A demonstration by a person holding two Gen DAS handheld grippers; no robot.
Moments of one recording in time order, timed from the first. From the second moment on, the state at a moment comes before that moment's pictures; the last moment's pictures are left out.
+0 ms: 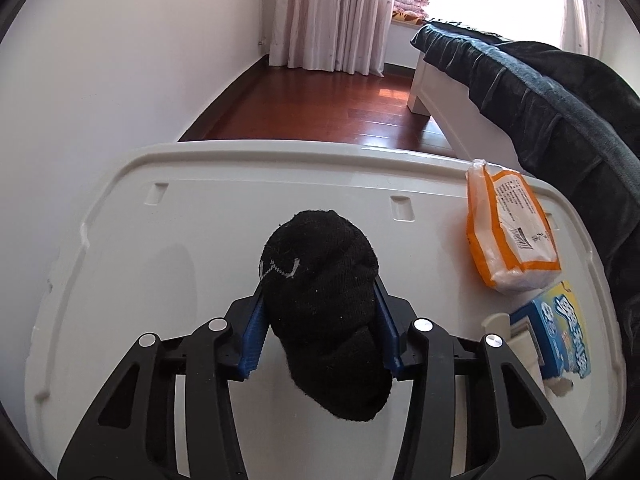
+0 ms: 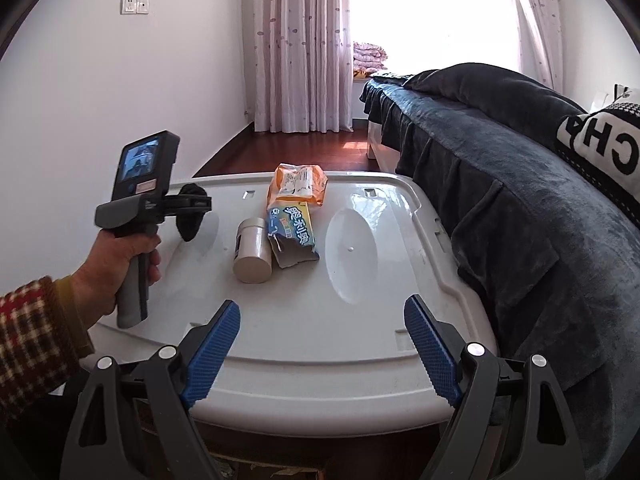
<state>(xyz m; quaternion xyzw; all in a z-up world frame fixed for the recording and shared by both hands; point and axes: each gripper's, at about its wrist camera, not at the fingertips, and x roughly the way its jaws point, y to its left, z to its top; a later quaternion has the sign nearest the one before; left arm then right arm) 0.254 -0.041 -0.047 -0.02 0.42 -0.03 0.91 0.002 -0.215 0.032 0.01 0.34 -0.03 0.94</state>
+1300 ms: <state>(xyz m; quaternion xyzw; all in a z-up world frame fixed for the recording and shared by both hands) 0.146 -0.039 -0.013 -0.02 0.39 -0.09 0.92 0.355 -0.194 -0.039 -0.03 0.54 0.00 0.84</state>
